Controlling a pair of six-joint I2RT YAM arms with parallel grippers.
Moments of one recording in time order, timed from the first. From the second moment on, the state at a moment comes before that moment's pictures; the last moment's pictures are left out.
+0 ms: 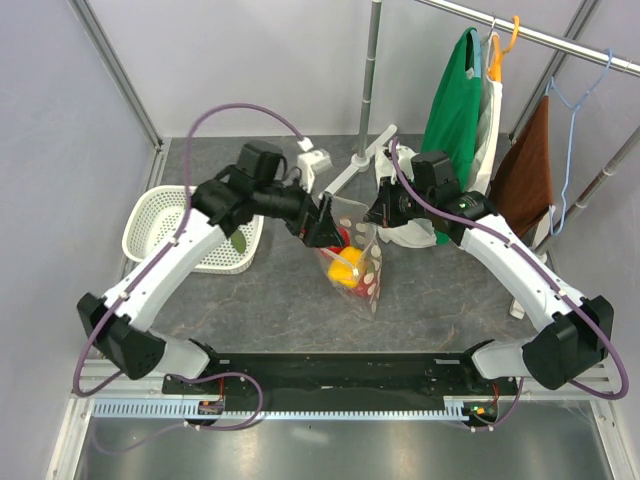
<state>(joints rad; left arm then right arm) -0.62 1.43 1.48 -0.75 0.68 -0.10 0.46 1.35 1.26 -0.54 -0.35 0.33</state>
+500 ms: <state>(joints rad) -0.42 1.39 1.38 -0.82 0.58 -0.11 0.46 1.33 1.24 -0.53 -0.40 0.32</state>
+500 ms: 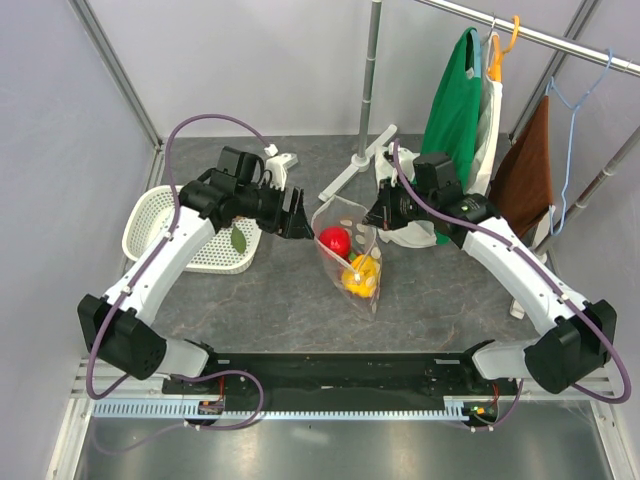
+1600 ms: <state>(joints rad) -0.21 1.50 1.48 -0.81 0.63 -0.13 0.46 1.35 1.21 -0.48 -0.39 0.33</state>
